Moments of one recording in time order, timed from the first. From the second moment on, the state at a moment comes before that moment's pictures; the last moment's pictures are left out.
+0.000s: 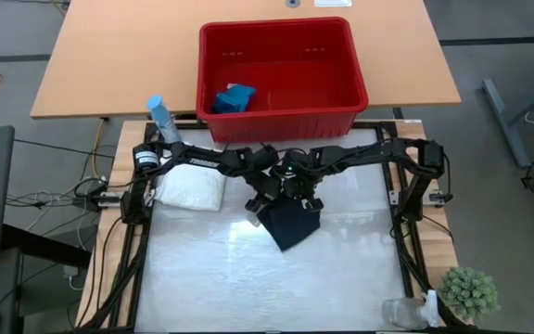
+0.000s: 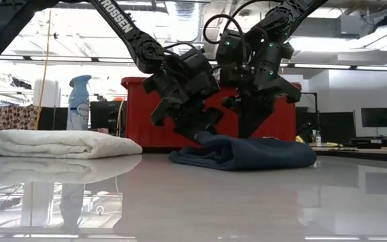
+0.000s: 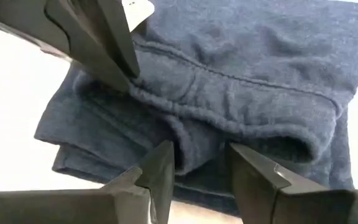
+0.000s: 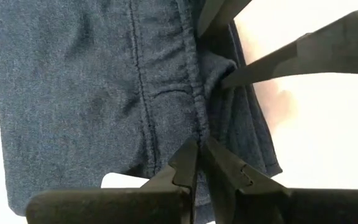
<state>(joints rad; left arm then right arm) 0.30 2.05 1.26 -0.12 0.55 0.71 -0.23 1.75 1.15 -0.59 -0.21 -0.61</state>
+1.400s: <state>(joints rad) 0.26 1.84 1.26 -0.36 0.55 0.37 -0.28 1.75 1.21 -0.57 -0.20 -0.52</state>
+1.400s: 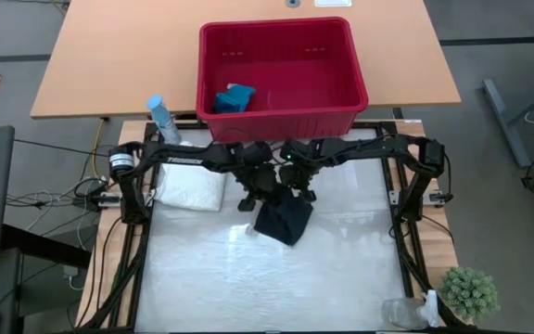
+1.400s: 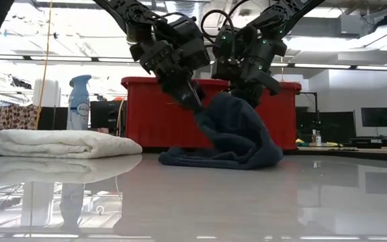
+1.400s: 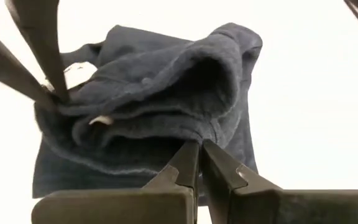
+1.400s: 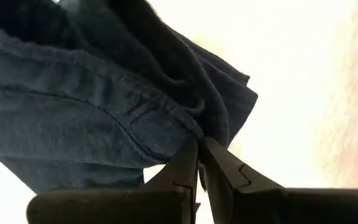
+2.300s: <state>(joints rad) 0.11 1.85 1.26 -0.43 0.47 0.15 -0.27 1.73 1.26 -0.63 -0.30 -0.42</state>
